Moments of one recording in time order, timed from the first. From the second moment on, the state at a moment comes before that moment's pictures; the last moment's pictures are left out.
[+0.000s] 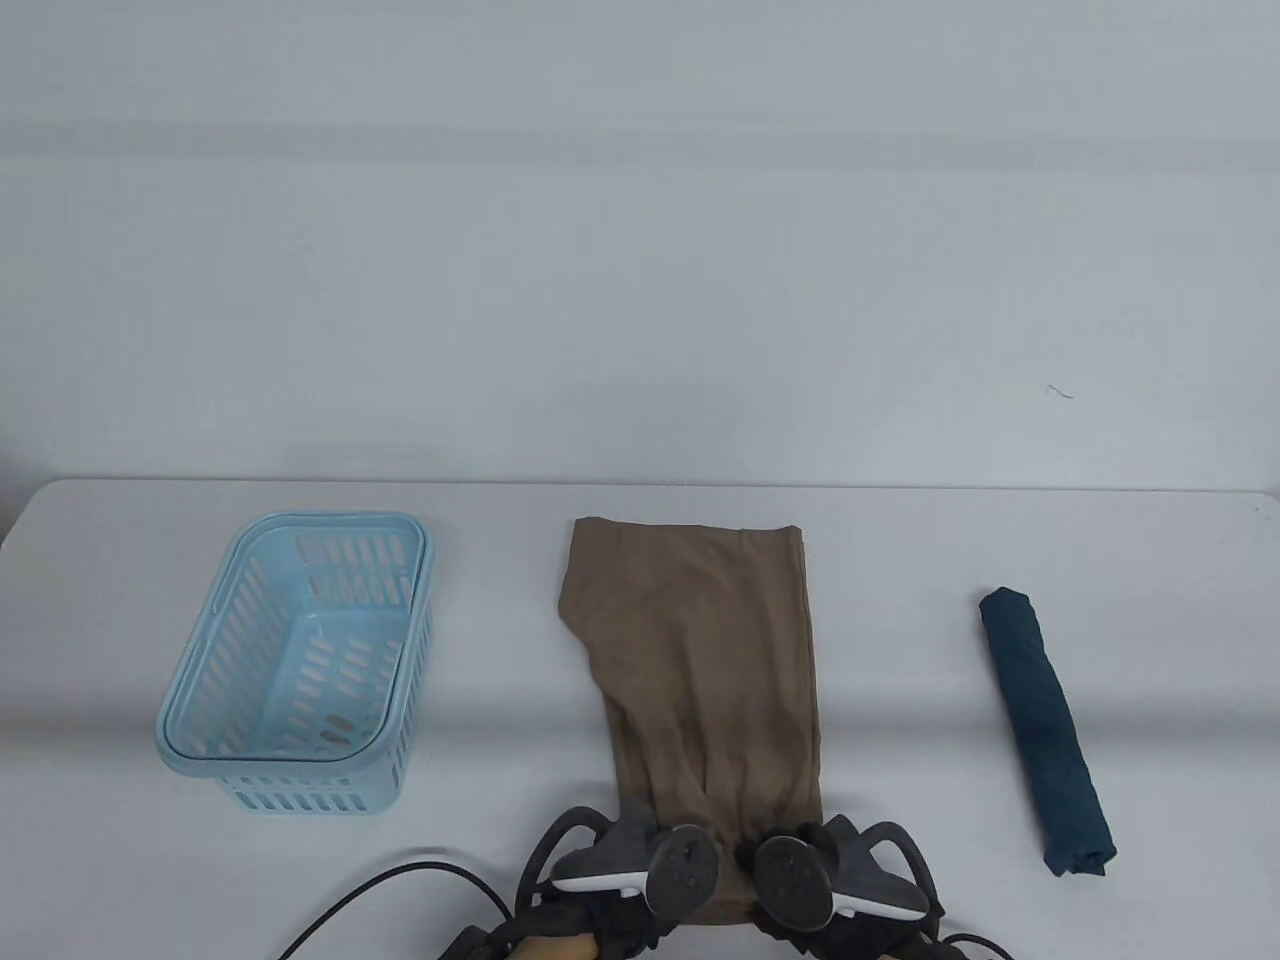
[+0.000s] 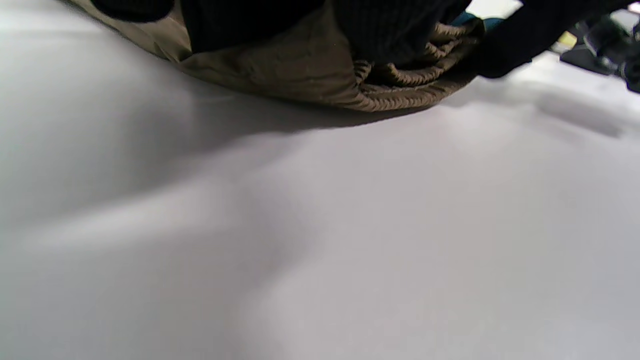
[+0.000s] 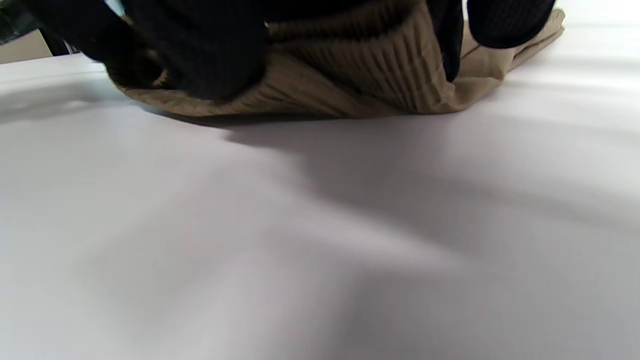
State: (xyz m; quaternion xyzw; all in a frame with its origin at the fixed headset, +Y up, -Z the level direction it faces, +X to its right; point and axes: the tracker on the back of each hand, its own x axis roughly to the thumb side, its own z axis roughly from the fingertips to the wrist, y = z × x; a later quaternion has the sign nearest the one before) left_hand -0.034 -0.765 -0.311 -0.21 -0.35 0.03 0.91; right_hand 0.137 -0.765 -0.300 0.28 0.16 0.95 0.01
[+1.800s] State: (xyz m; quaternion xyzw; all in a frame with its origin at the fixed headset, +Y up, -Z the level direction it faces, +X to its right) left_hand -0.018 -0.764 -0.293 -0.10 -0.37 -0.11 0.92; right_hand 0.139 -0.770 -0.300 0.24 0.13 0.96 -0.01
